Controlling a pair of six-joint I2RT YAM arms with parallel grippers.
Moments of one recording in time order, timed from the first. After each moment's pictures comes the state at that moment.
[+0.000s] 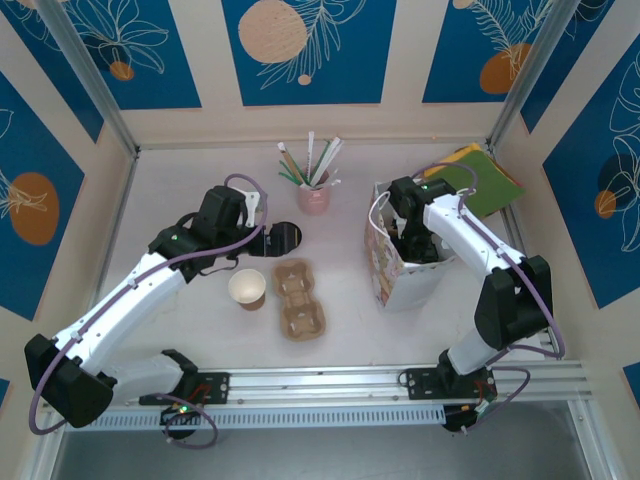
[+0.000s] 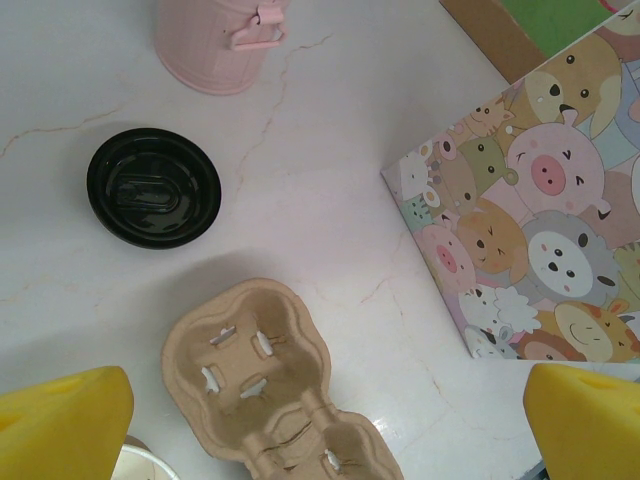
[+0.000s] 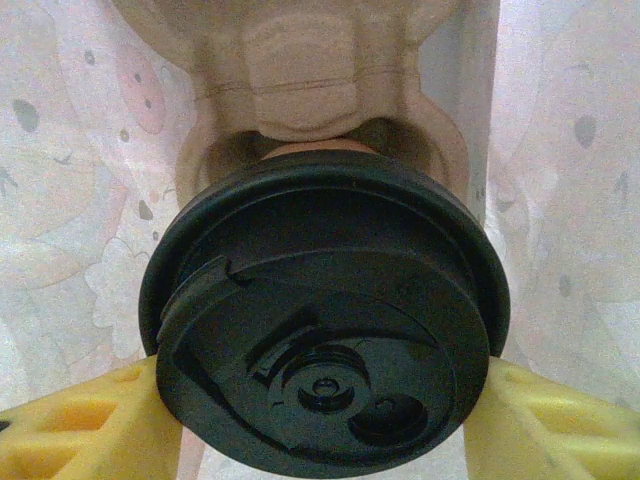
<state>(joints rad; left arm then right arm) -0.59 1.17 1.12 -0.69 0.15 -0.48 0.36 1.57 1.31 -1.40 -0.06 0.32</state>
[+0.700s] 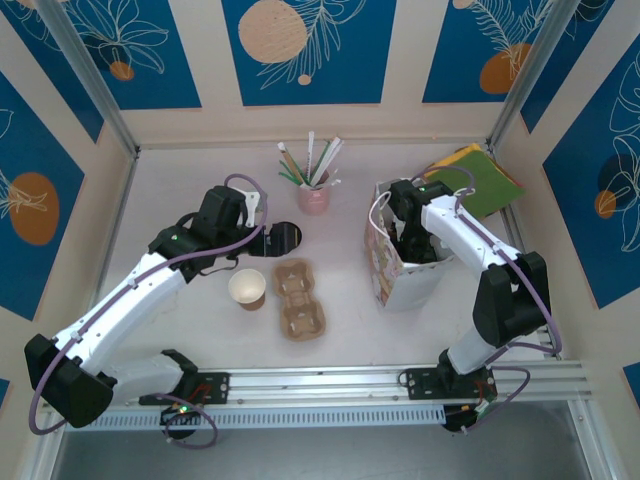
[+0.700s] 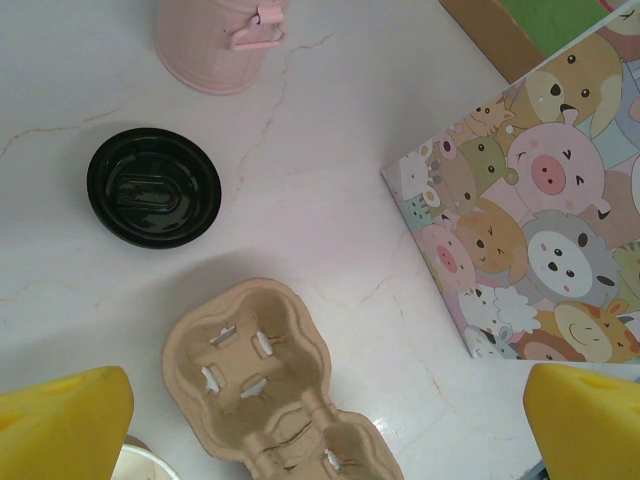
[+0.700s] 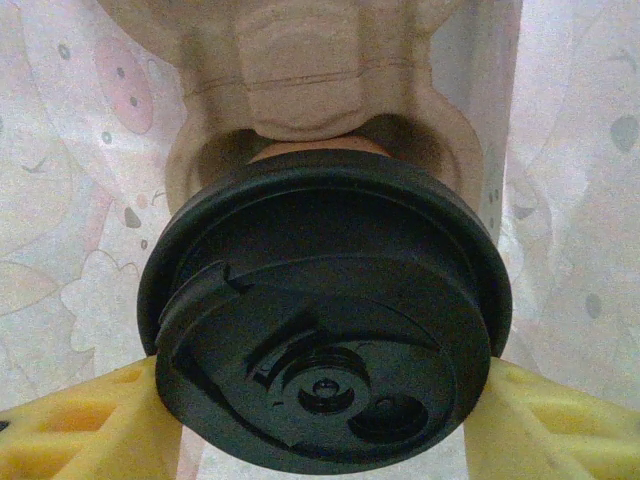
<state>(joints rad) -0.59 1.17 1.12 -0.69 0.15 -0.48 0.36 1.59 1.28 -1.38 -0.07 0.32</state>
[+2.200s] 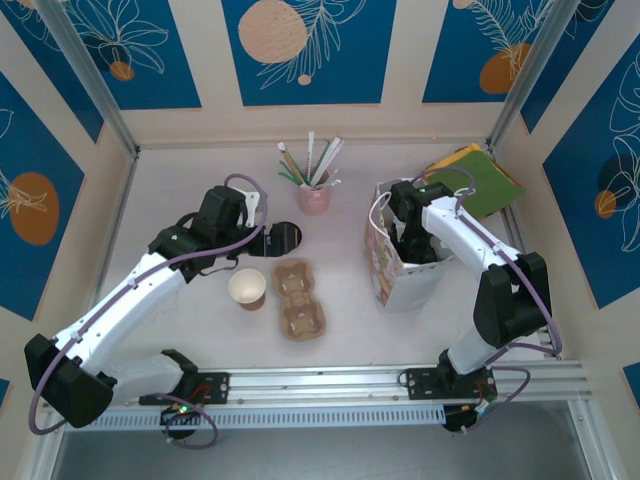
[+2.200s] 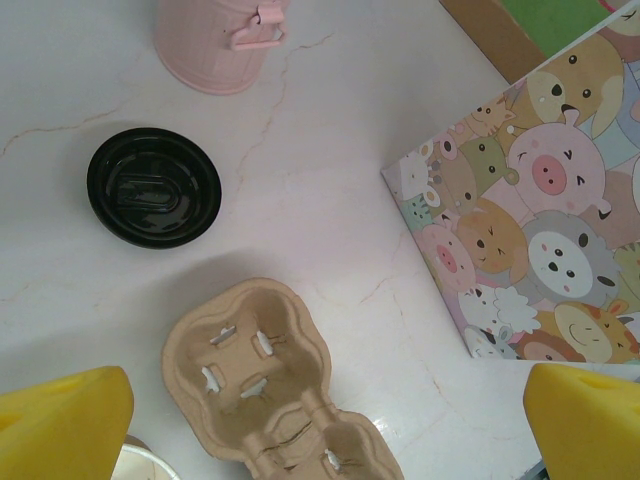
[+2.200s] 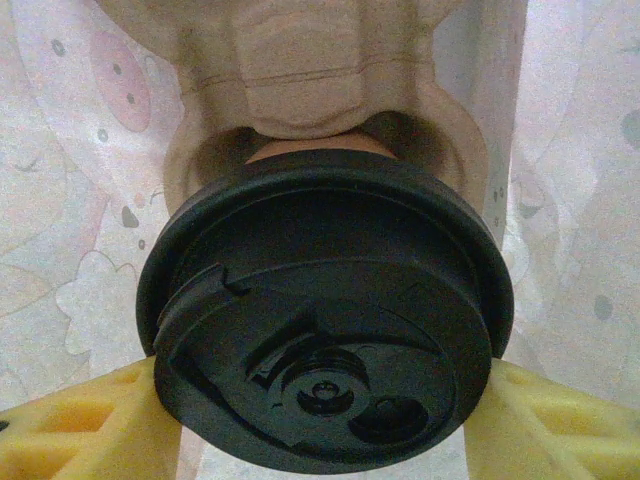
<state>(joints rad) -0.59 1.17 1.12 -0.69 0.15 -0.48 0.36 1.59 1.26 -1.37 -0.08 0.32</state>
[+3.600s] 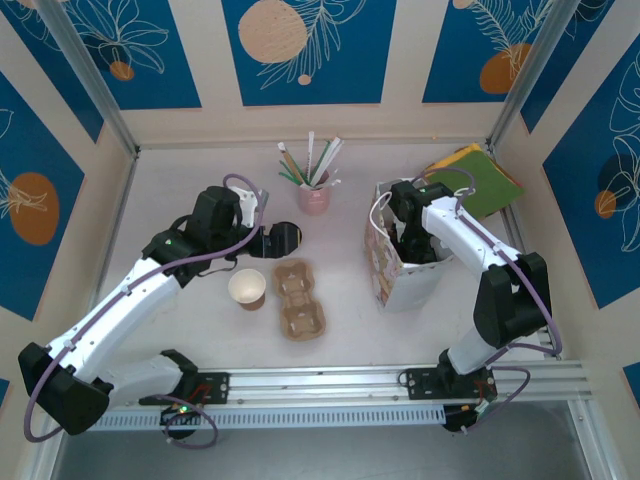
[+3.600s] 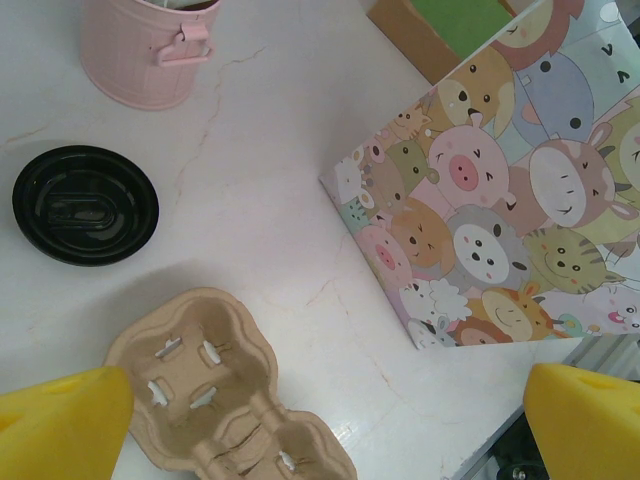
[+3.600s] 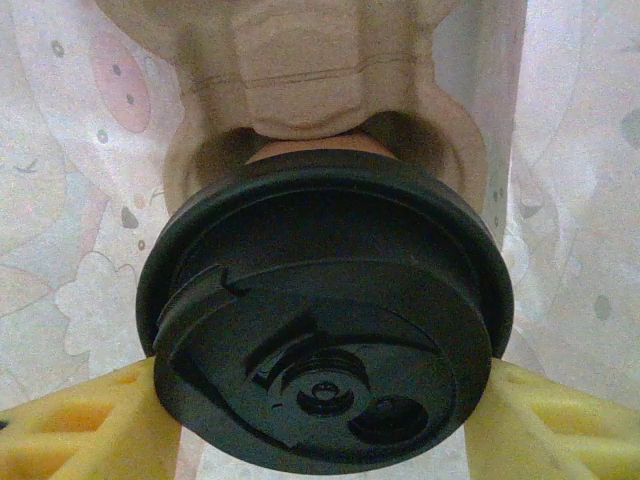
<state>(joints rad) -0.59 1.13 1.11 -0.65 0.25 -0.48 0.36 1.59 1.26 -1.37 -0.08 0.33</state>
